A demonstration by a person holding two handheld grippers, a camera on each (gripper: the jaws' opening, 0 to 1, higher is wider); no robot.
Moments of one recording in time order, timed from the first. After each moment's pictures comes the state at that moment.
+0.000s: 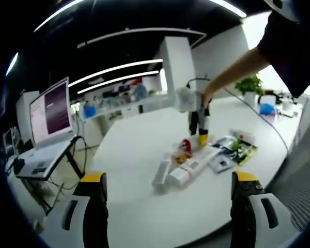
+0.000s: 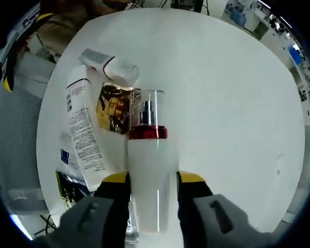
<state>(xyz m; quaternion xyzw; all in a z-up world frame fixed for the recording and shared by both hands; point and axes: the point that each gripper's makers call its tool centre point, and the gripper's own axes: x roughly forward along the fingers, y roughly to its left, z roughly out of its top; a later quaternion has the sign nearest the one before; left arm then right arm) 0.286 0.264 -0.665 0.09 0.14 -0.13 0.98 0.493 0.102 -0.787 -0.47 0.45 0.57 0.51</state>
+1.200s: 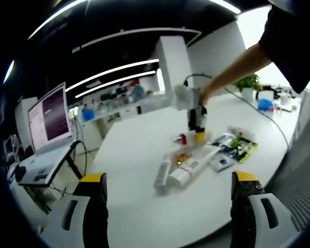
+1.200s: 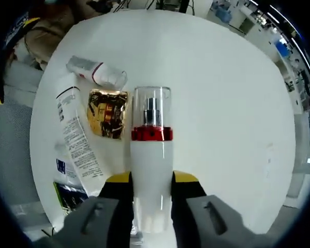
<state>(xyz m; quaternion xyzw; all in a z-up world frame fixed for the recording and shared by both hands) 0.289 0.263 -0.660 0.10 0.14 -0.14 0.98 0.507 0.106 -0.765 -0.44 0.43 0.52 0.59</state>
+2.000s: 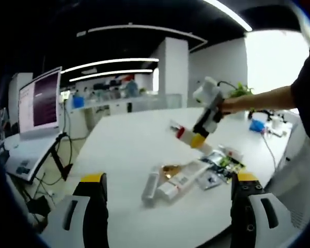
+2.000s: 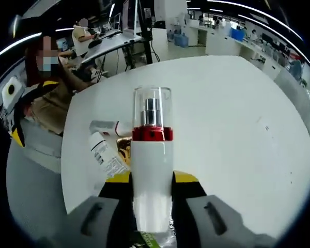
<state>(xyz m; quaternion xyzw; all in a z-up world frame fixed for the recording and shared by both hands) 0.312 0.249 -0.637 0.00 0.15 -0.19 0.97 0.459 0.110 -0.710 -0.21 0.38 0.53 0.73</state>
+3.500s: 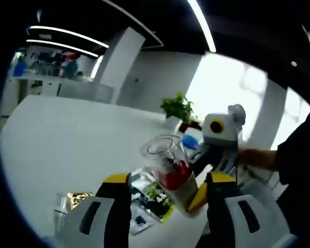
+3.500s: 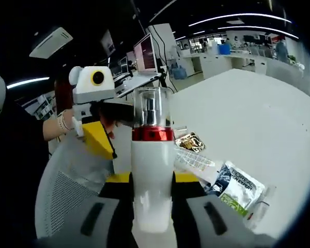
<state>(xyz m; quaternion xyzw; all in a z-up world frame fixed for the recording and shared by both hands) 0.347 0.085 -0.624 -0.15 0.18 -0.51 0.83 0.324 0.086 -0.669 -0.03 0.31 0.55 0.77</state>
